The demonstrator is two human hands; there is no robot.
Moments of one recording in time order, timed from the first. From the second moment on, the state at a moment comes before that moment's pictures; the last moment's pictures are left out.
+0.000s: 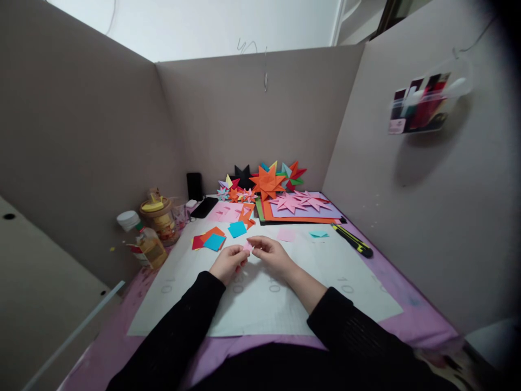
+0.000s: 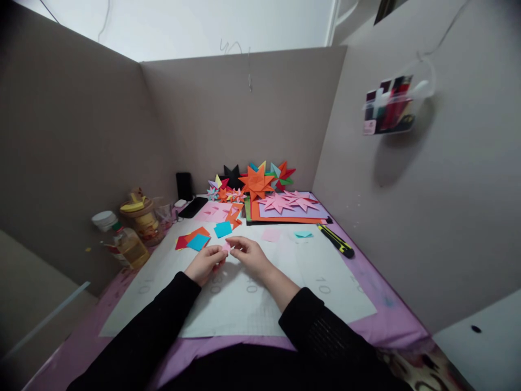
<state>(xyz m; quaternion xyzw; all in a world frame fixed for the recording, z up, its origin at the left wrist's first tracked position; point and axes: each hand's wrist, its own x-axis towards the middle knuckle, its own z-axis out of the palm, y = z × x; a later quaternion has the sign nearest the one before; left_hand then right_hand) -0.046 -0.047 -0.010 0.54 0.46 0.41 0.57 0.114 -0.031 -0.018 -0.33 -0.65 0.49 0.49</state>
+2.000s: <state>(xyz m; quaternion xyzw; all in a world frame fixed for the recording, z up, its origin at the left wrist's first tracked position) -0.040 -0.050 -0.013 0.56 0.51 0.42 0.51 0.110 -0.033 -0.013 -0.40 -0.56 0.51 0.51</state>
